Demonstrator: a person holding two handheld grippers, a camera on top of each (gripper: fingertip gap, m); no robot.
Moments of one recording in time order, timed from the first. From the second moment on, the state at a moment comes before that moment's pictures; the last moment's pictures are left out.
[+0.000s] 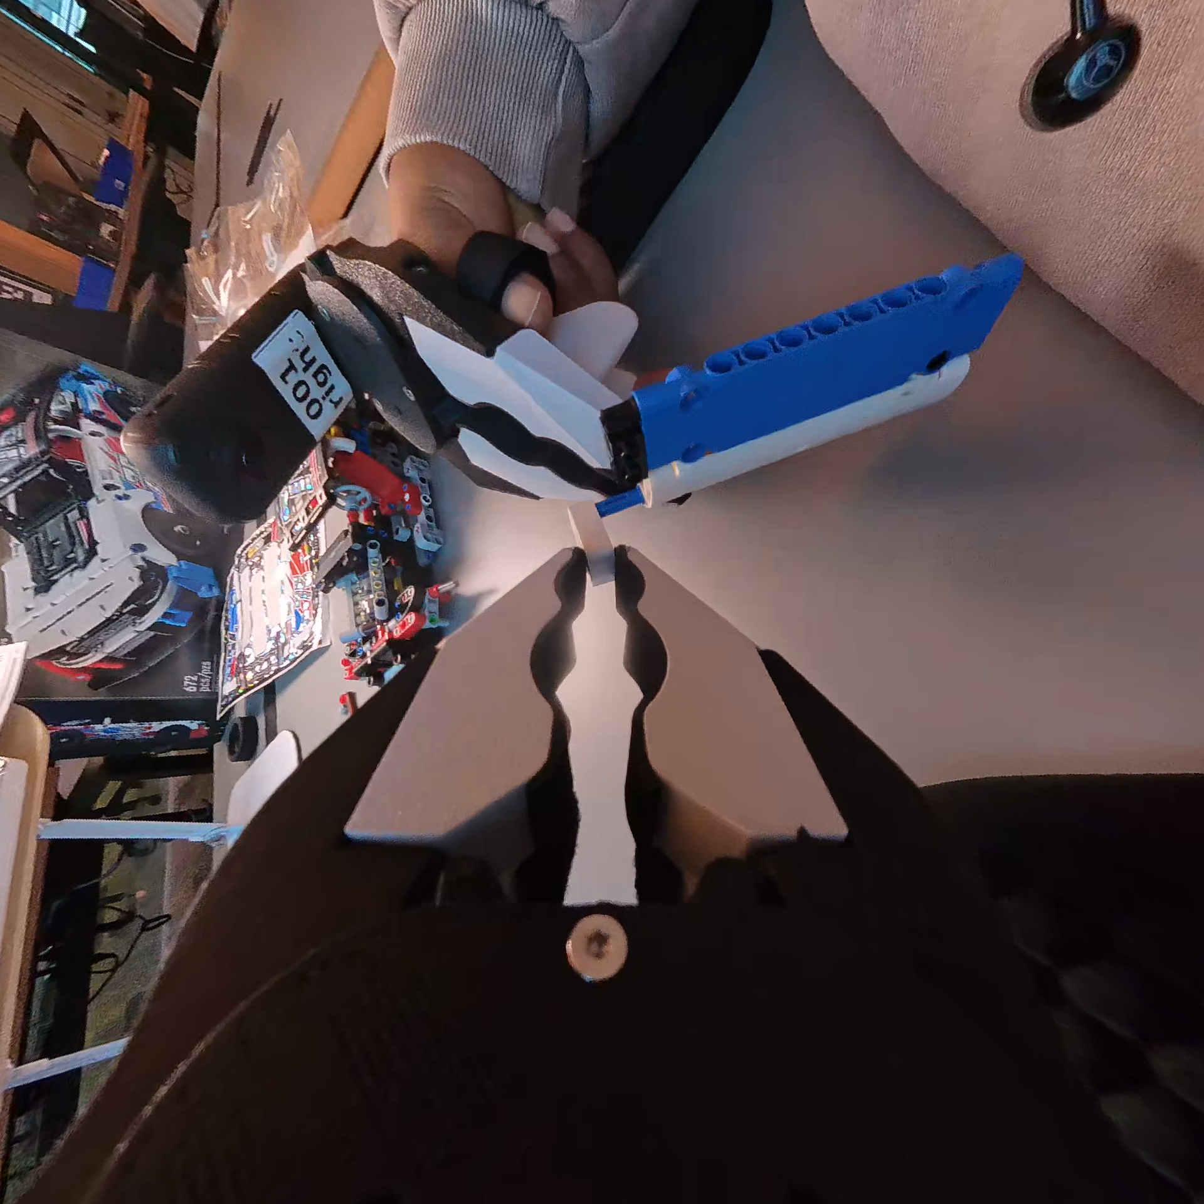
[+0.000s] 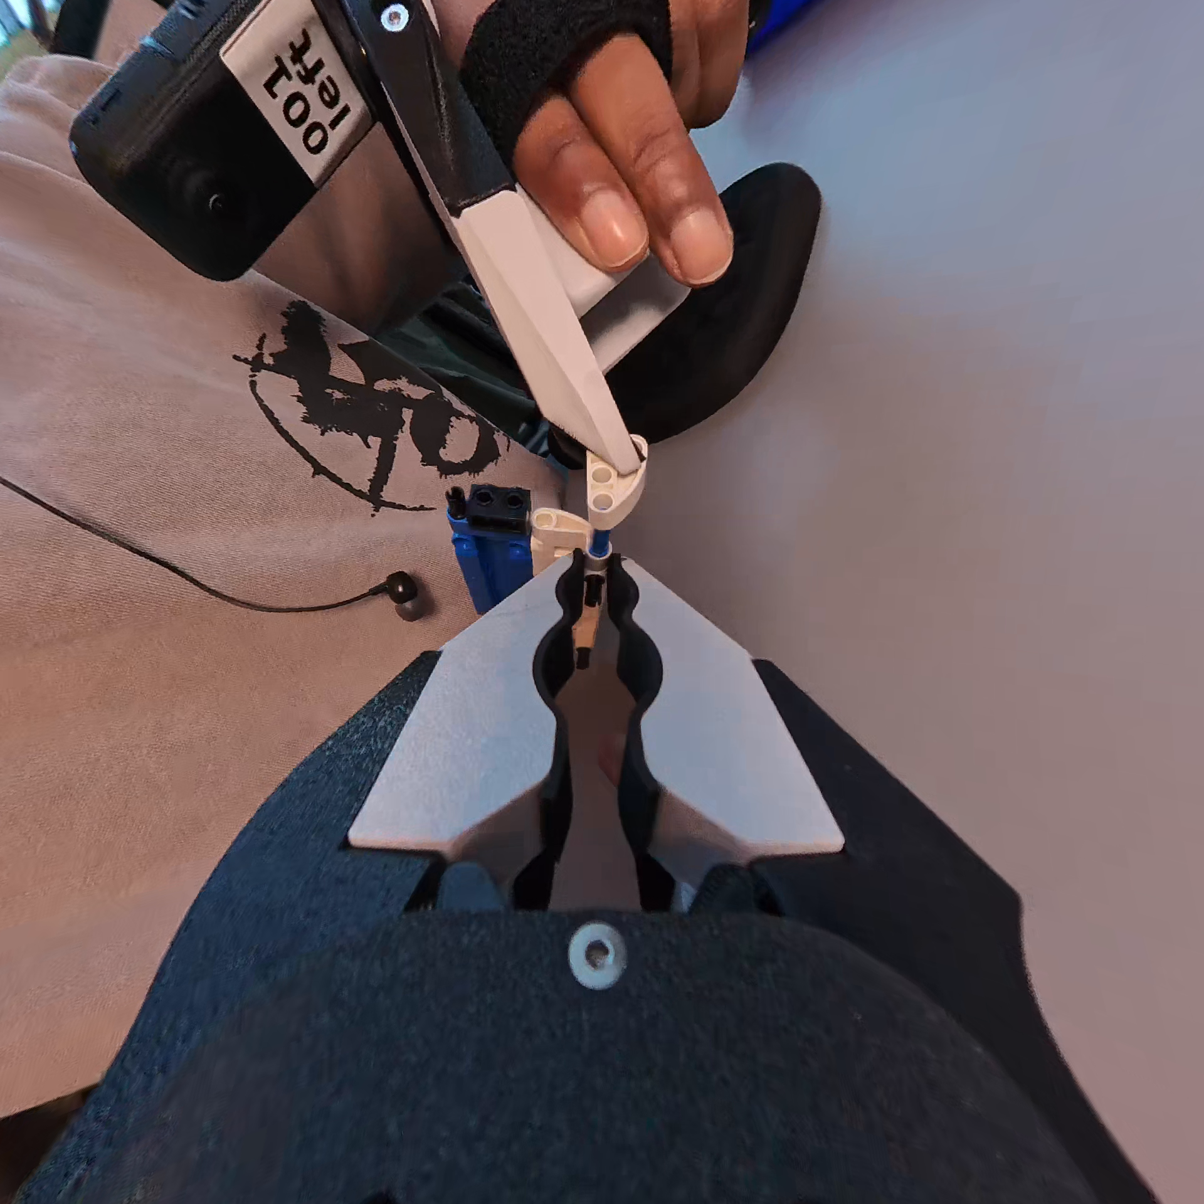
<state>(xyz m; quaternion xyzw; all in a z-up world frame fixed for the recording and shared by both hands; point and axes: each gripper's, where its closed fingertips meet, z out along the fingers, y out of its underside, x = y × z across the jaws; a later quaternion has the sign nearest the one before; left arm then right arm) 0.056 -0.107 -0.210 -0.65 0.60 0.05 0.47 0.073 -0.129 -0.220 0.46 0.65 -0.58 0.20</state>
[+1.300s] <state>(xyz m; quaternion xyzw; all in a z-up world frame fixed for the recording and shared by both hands) 0.064 -0.115 -0.184 -0.72 0.33 -0.21 0.57 0.076 -0.138 -0.182 0.42 0.52 -0.69 0.27</state>
